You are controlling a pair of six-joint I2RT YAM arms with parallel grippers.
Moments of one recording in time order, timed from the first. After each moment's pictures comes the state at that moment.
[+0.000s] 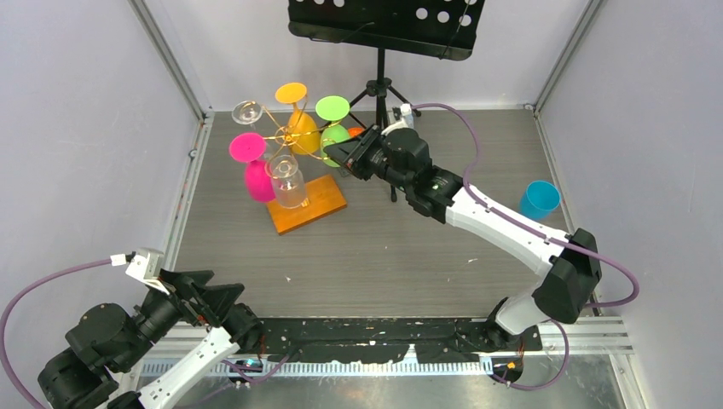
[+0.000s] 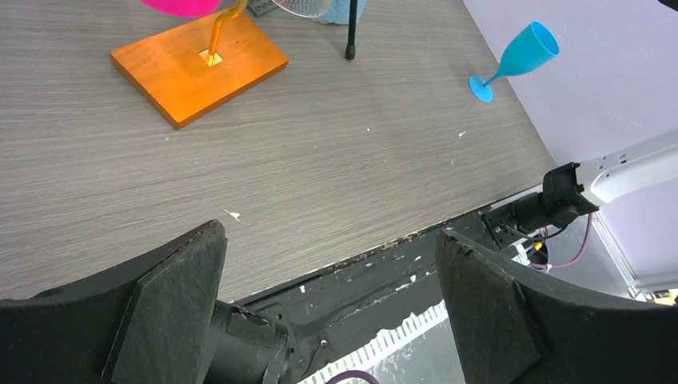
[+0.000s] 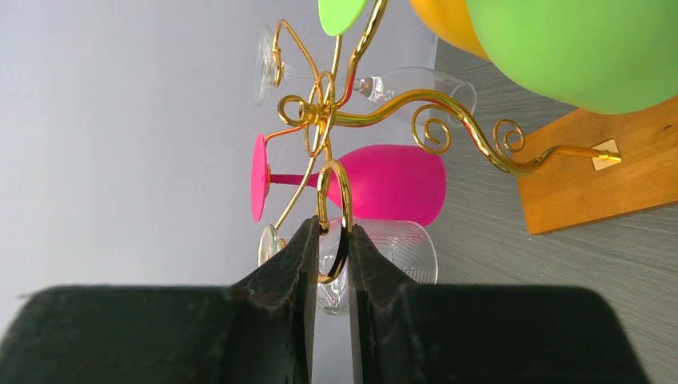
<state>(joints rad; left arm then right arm) -0.75 0.15 1.21 -1.30 -0.18 -0.52 0.82 1.50 1.34 0.02 0.05 1.24</state>
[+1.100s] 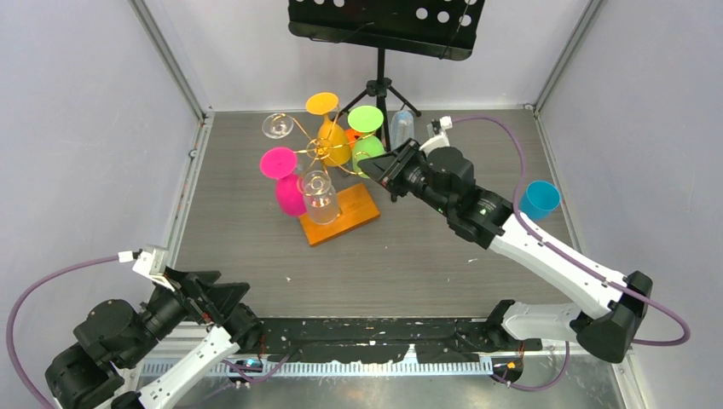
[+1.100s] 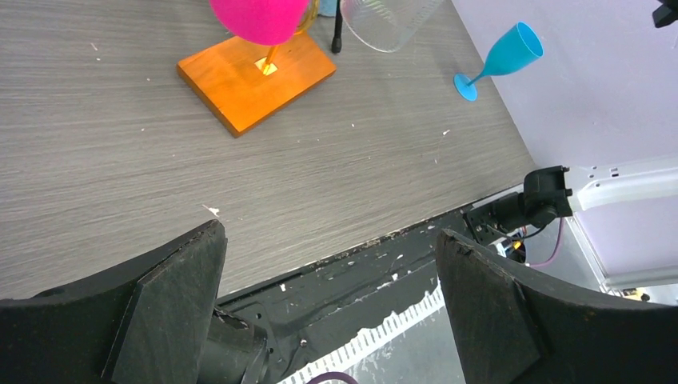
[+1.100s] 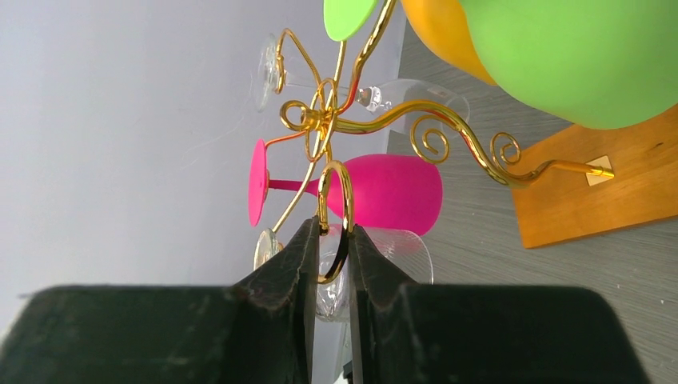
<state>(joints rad) -0.75 0.15 1.18 -1.28 -0.16 -0.58 0.83 1.20 1.19 -0.14 0.13 1.16</state>
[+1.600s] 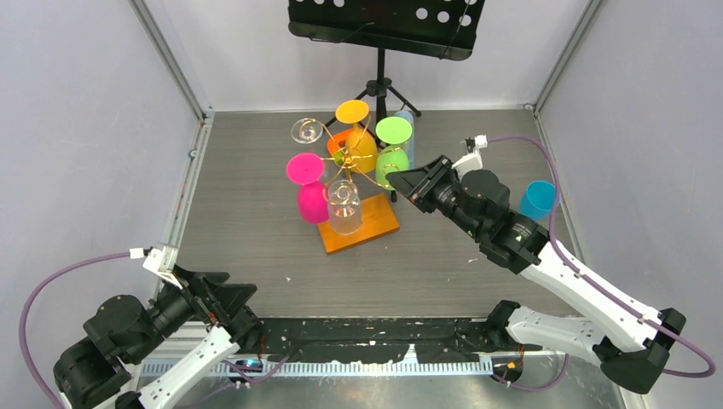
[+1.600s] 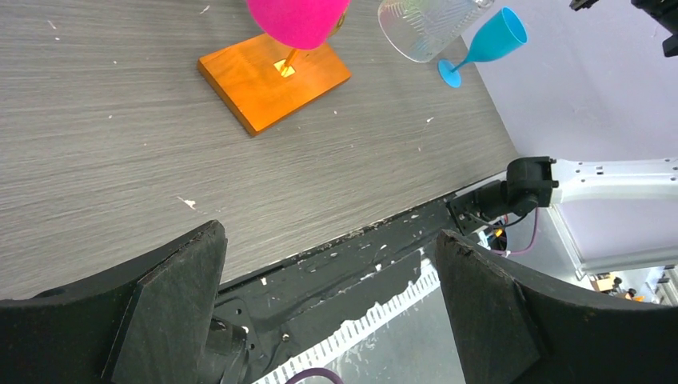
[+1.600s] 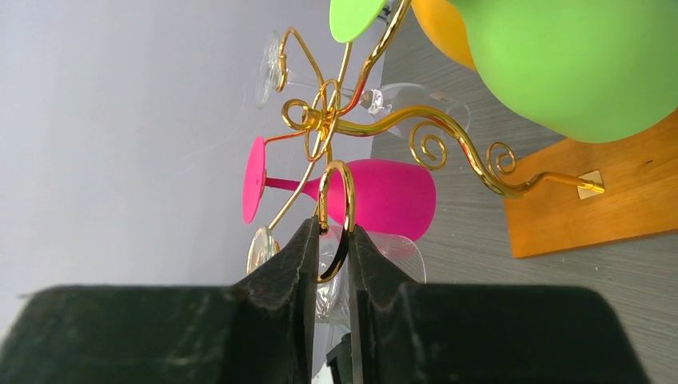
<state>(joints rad) -0.75 0.15 1.14 -1.25 -0.11 -0.61 0.82 0.96 1.04 -0.22 0.19 1.14</state>
